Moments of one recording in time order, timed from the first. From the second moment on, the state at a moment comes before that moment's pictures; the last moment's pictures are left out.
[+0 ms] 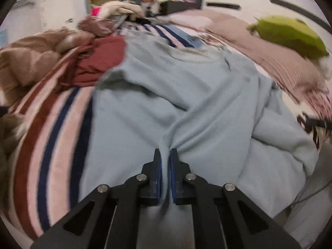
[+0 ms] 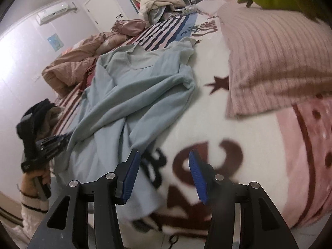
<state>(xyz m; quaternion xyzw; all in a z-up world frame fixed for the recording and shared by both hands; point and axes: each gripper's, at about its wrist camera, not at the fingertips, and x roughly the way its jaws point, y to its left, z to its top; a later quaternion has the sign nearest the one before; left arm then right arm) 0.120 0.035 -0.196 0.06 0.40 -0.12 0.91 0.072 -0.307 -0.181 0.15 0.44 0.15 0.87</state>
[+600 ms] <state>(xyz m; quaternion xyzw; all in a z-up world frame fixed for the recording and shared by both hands) 0.106 0.096 -0.212 0.00 0.45 -0.14 0.88 0.064 -0.236 -0.208 0.14 0.48 0.29 0.82</state>
